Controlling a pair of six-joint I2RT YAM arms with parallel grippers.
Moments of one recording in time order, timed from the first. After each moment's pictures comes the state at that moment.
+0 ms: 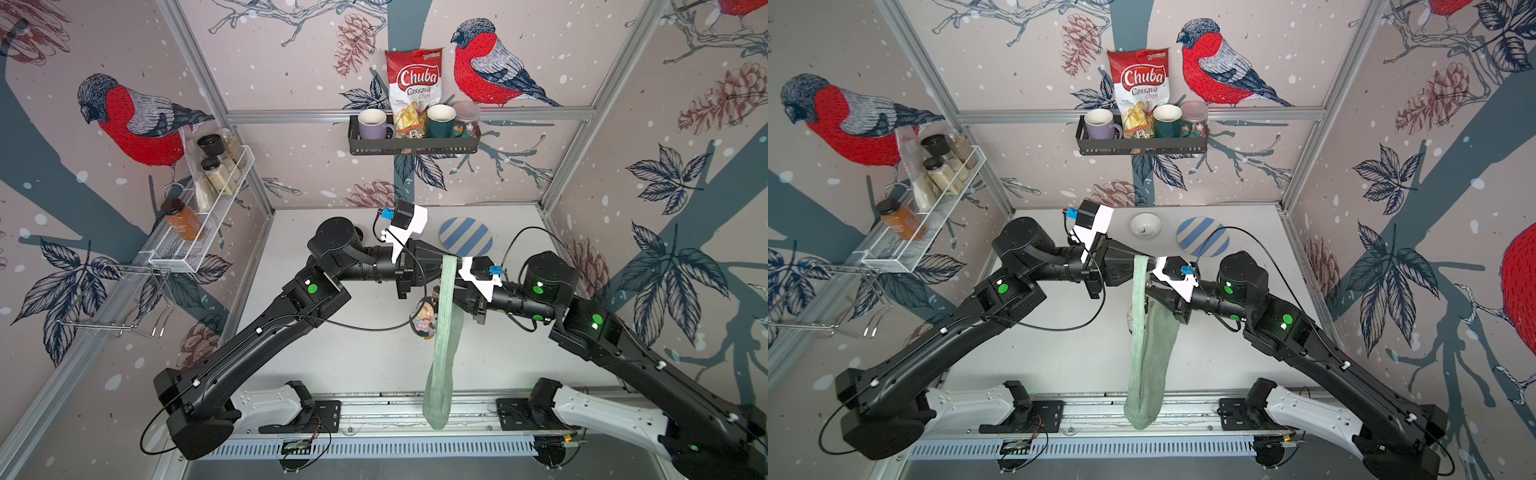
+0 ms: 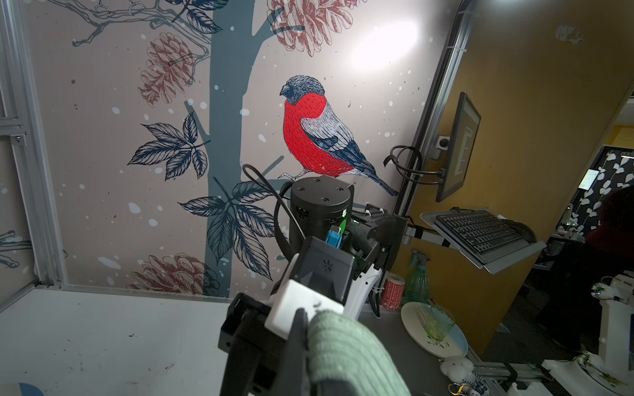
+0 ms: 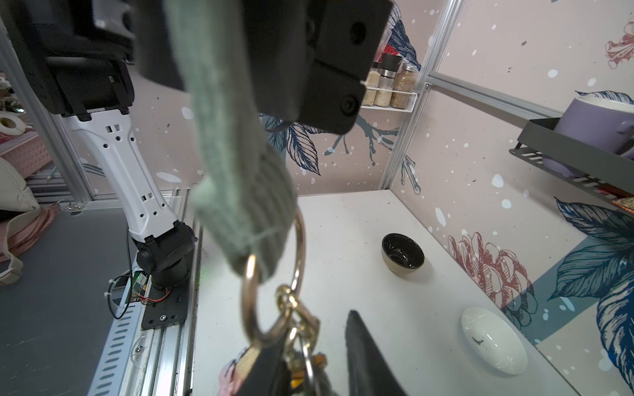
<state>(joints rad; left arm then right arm) -0.86 1.20 1.37 0.04 0.82 -0.32 0.92 0.90 1.10 -0.37 -0.37 -0.26</state>
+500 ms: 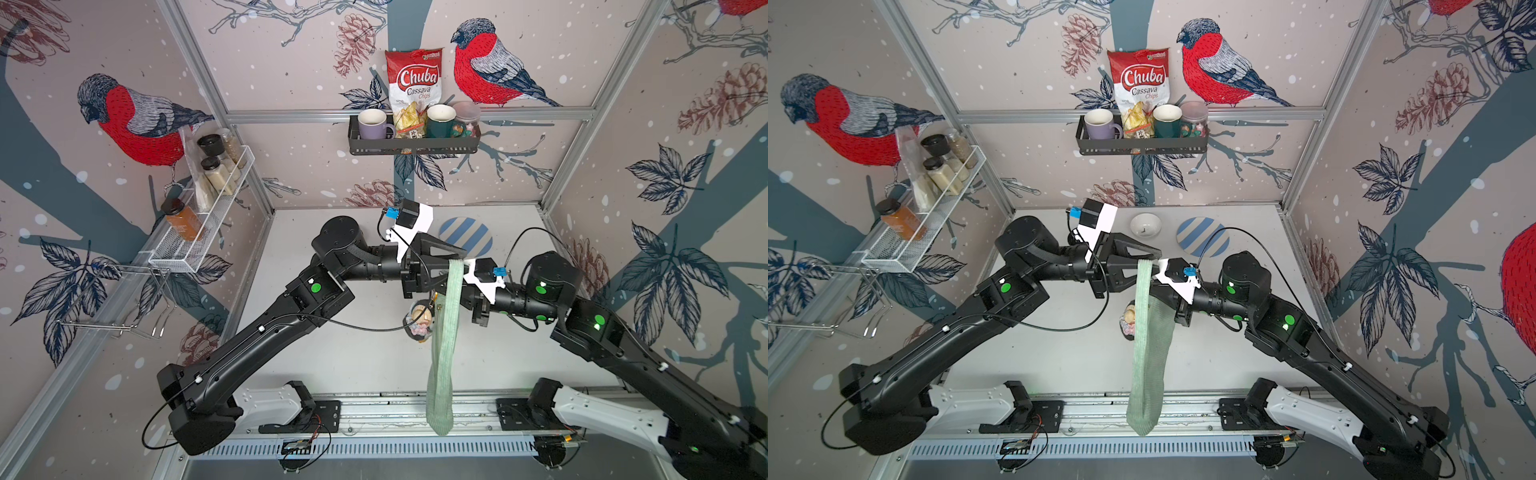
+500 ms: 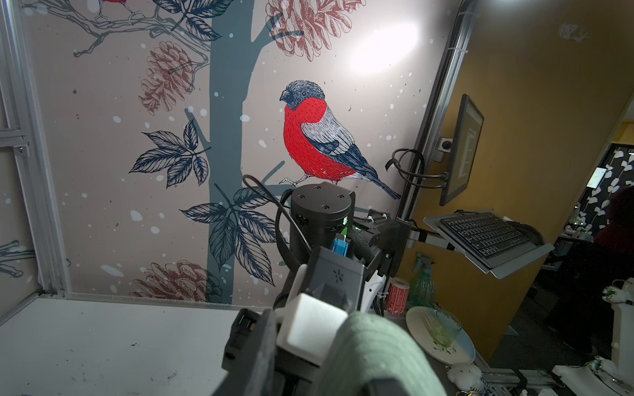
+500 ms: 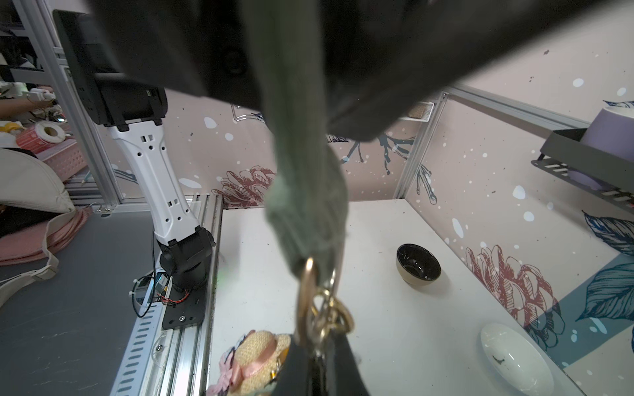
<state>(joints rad) -0.89 1.22 1.41 0.00 0.76 -0.27 0.90 0.88 1.10 -0.36 -0.46 -0.25</state>
